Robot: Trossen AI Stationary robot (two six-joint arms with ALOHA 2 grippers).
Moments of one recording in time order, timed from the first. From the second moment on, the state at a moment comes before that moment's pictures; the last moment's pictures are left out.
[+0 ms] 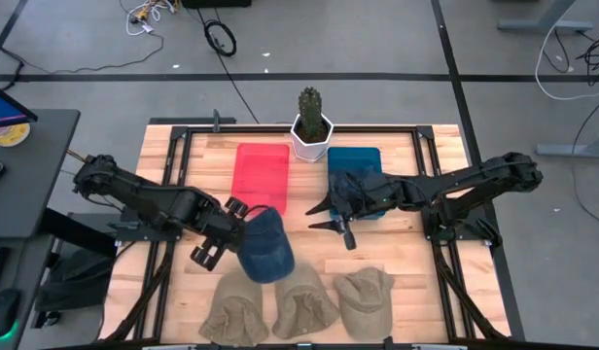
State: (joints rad) left arm -0.36 1.39 1.35 -1.23 -0.07 0.22; right arm 0.15 1.34 0.99 0.12 -0.07 -0.06
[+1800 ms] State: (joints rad) left arm -0.29 1.62 1.63 -1.34 -0.26 0.36; right arm 0.22 1.71 1.15 0.17 -0.03 -0.01
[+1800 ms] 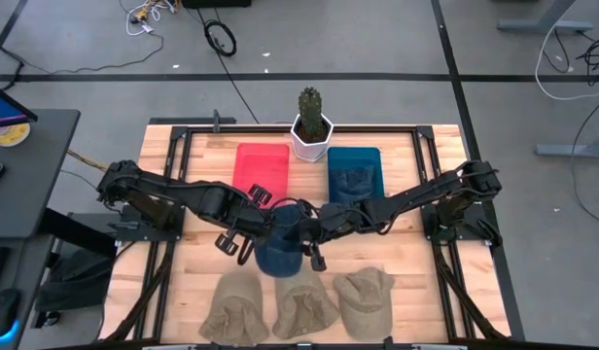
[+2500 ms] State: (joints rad) left arm -0.29 1.62 1.63 -1.39 -0.22 0.16; right arm 0.21 1.71 1.15 0.09 -0.03 -0.01
